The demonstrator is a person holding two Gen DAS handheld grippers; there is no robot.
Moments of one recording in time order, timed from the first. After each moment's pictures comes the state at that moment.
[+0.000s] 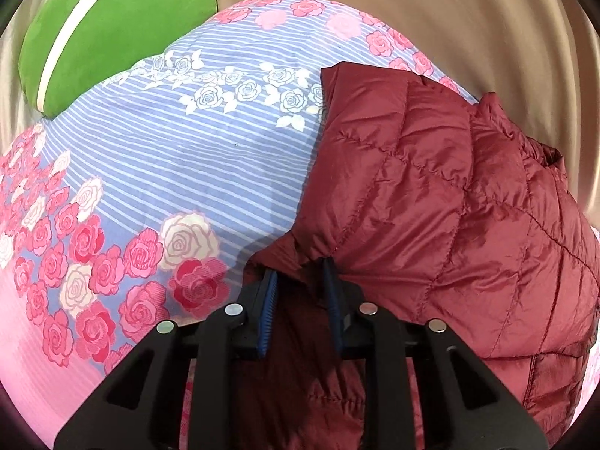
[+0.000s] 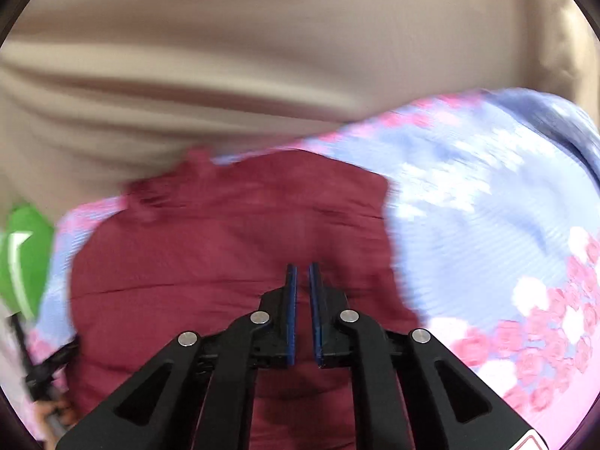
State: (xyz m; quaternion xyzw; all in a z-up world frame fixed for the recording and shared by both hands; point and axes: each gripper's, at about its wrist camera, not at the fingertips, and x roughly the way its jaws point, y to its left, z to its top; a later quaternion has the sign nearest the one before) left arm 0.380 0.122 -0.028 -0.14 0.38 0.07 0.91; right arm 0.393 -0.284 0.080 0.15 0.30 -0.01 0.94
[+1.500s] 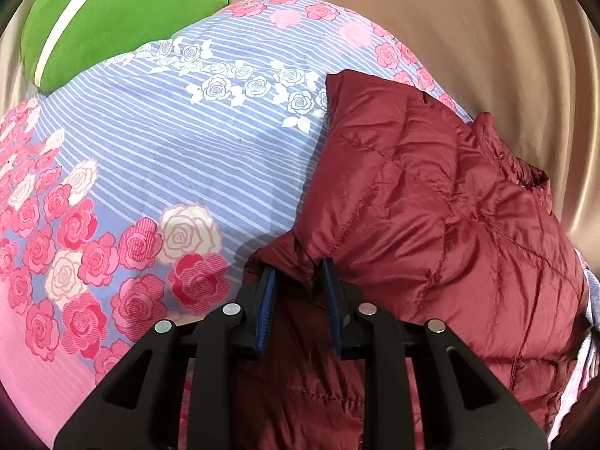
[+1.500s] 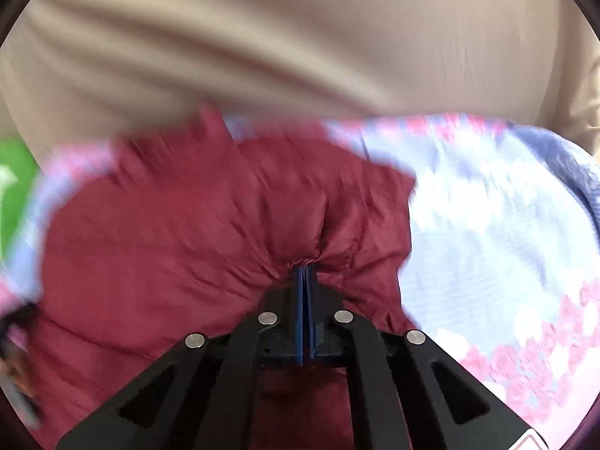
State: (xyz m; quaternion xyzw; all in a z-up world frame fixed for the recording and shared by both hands) left arm 0.370 0.153 -0.032 -0.19 0.37 0.05 0.91; right arm 0.383 -0.278 0.074 0.08 0.29 -0.02 0.95
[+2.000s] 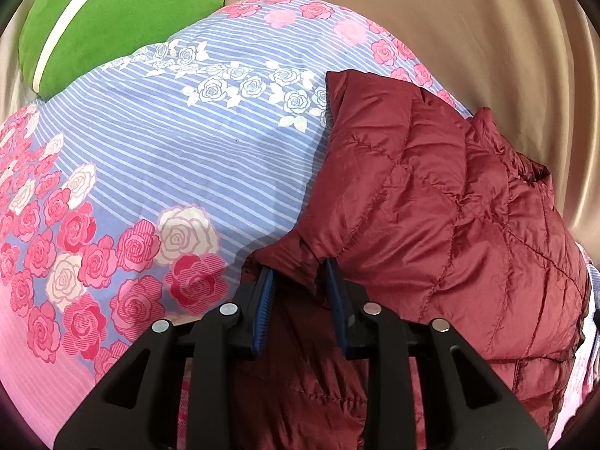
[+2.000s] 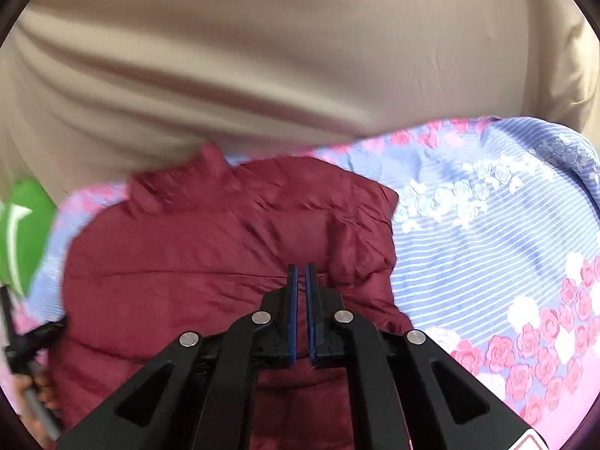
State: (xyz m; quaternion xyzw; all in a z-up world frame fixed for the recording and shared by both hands) left arm 0.372 0.146 -0.033 -0.18 0.37 0.06 0.91; right arm 0.350 -0.289 0.074 0.12 0.27 -0.01 0.95
